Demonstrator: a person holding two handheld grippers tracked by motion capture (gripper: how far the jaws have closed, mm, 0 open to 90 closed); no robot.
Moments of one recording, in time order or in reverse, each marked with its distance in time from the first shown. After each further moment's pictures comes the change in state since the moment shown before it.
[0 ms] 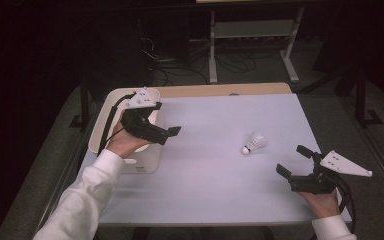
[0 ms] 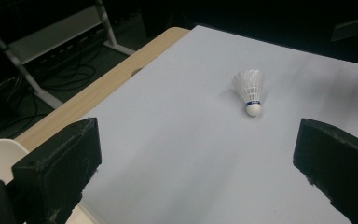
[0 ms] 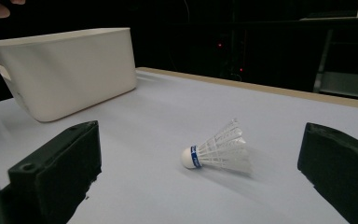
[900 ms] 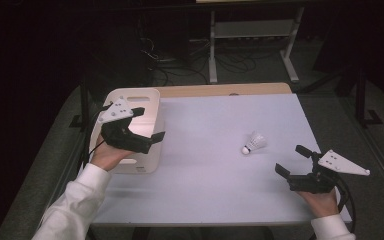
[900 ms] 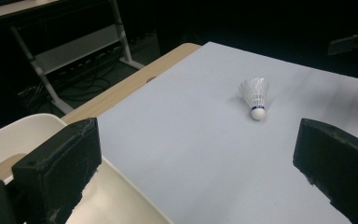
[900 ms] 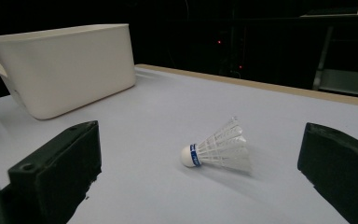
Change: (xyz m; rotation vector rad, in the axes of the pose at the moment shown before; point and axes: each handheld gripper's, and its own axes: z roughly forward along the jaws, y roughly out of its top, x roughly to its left) left arm -0.001 -0.026 -0.040 -0.090 0.058 -0.024; right arm 0.001 0.000 0.003 0.012 -0.005 -0.002
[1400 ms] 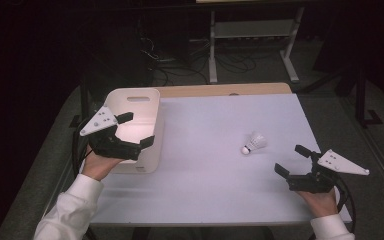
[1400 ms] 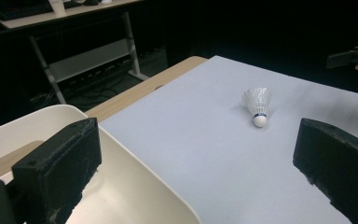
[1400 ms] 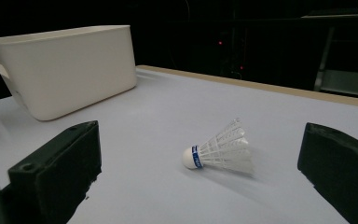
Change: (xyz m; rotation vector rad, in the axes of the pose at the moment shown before) left arm 0.001 -0.020 -0.027 -0.081 0.037 -0.033; right arm 0.001 0.001 0.001 -0.004 0.003 0.004
